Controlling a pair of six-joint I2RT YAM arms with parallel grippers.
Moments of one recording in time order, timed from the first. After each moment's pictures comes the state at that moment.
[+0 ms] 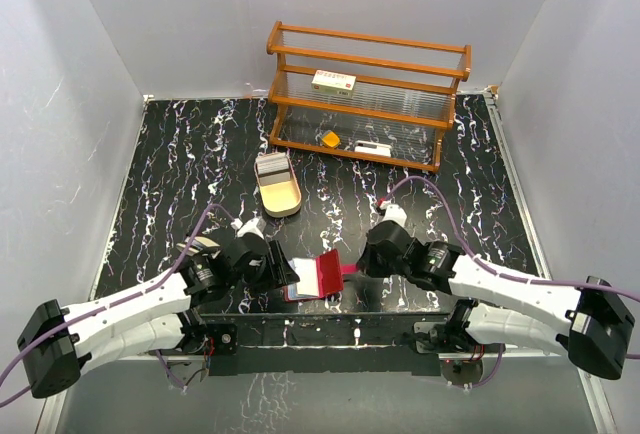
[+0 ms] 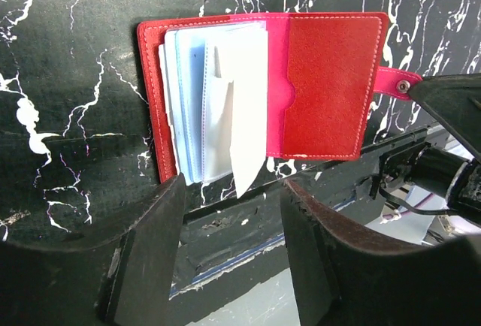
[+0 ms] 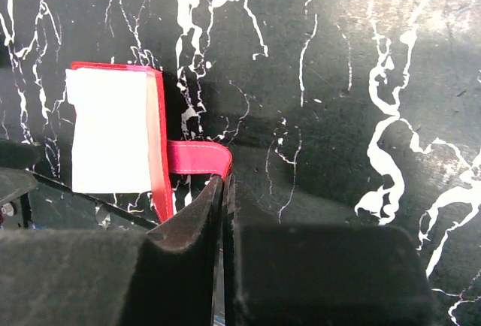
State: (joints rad) left arm -0.97 0.87 0.45 -0.43 -0.07 -1.12; right arm 0.96 1.01 0.57 -0.41 0.19 0.89
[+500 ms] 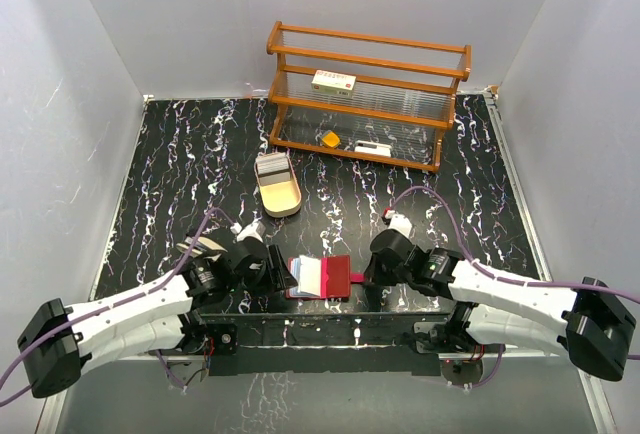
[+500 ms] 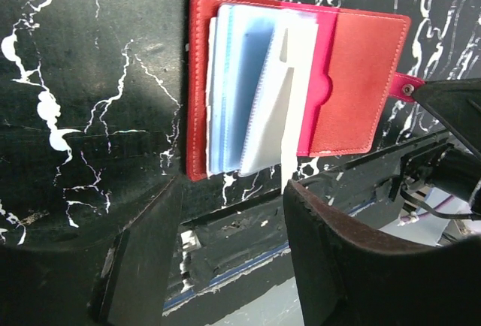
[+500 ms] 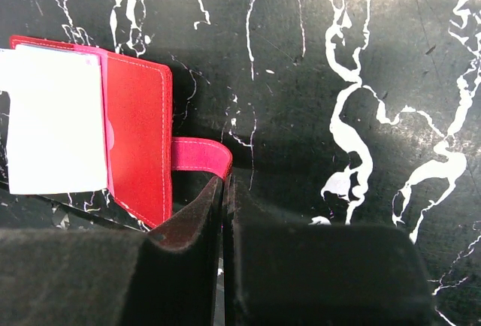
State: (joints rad) left arm -0.97 0.85 0.40 -0.42 -0.06 -1.12; right arm 0.96 0.98 0.48 -0.42 0.21 0.93
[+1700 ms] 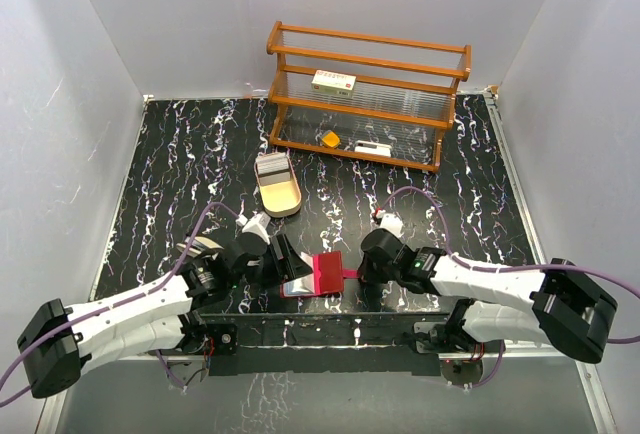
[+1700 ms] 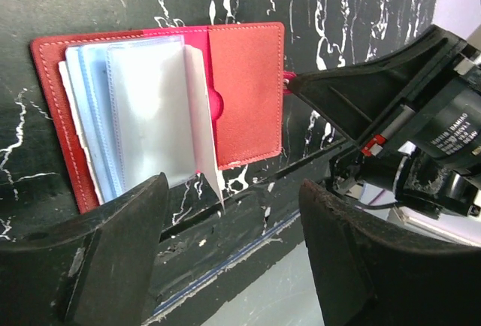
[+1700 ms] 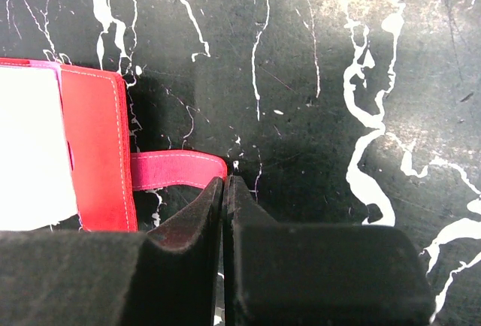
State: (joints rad) left arm -0.97 0.86 0.39 -0.21 -0.03 -1.14; right arm 0.95 1.14 0.45 -0.24 0.22 0.91
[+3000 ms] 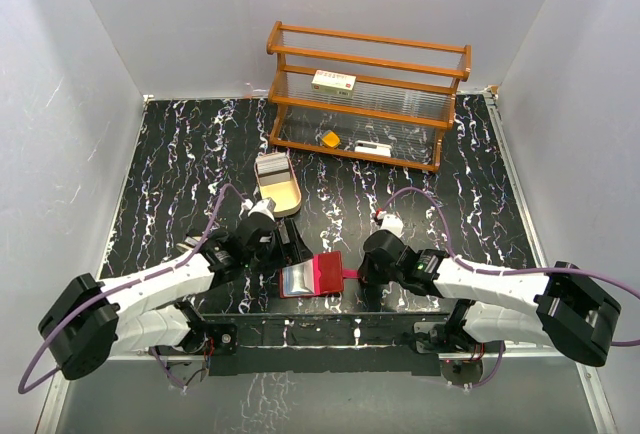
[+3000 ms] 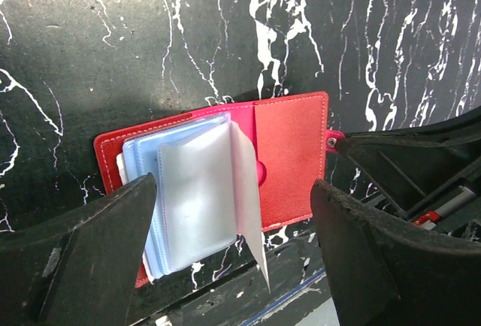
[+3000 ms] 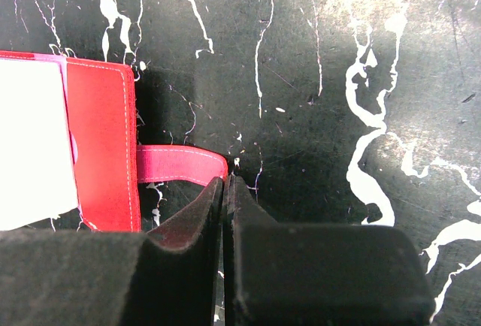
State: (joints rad) left arm -0.83 1.10 0.49 -0.17 -0.02 -0.96; right arm 0.95 1.12 0.43 -0.21 0.21 0.89
